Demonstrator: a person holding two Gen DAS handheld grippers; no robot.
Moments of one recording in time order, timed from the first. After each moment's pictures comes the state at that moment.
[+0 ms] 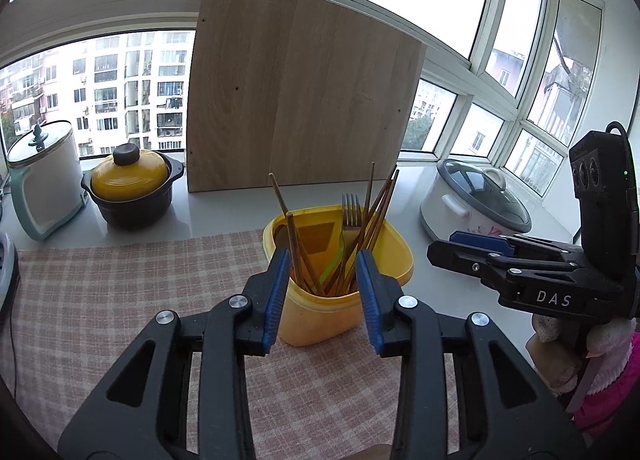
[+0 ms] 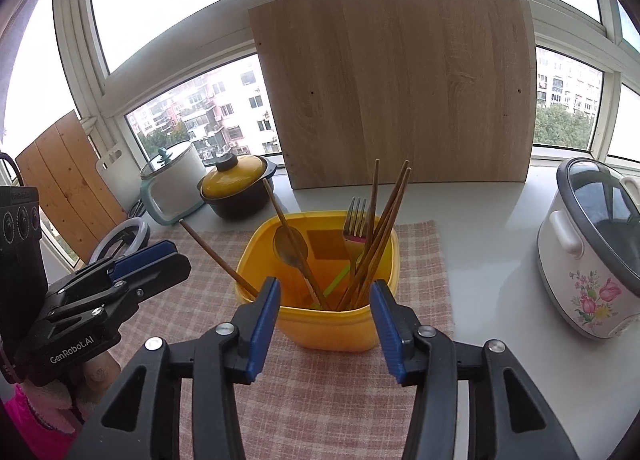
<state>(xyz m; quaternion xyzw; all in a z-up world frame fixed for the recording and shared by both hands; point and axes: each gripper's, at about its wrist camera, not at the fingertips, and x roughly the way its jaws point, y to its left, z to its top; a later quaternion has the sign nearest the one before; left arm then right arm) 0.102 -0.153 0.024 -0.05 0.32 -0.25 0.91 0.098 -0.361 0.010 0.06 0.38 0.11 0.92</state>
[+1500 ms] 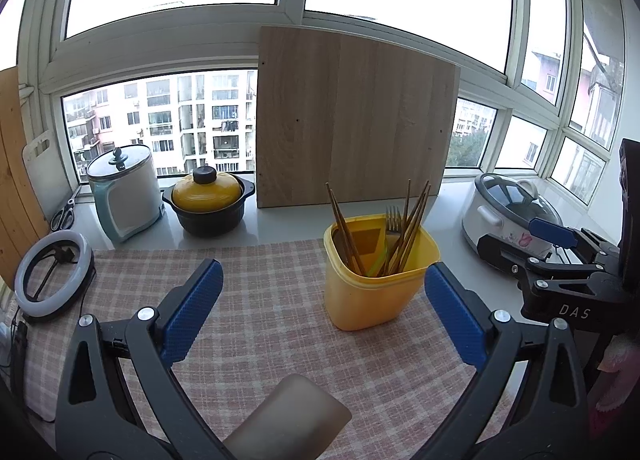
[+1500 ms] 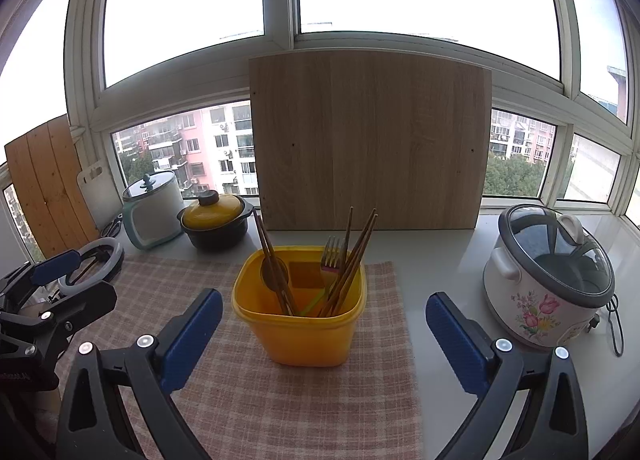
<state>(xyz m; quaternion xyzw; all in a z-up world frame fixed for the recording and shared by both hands) 0.039 -0.126 0.056 -0.02 0.28 -0.15 0.95 0.047 -0.345 0.041 0.01 0.29 0.04 0.96</state>
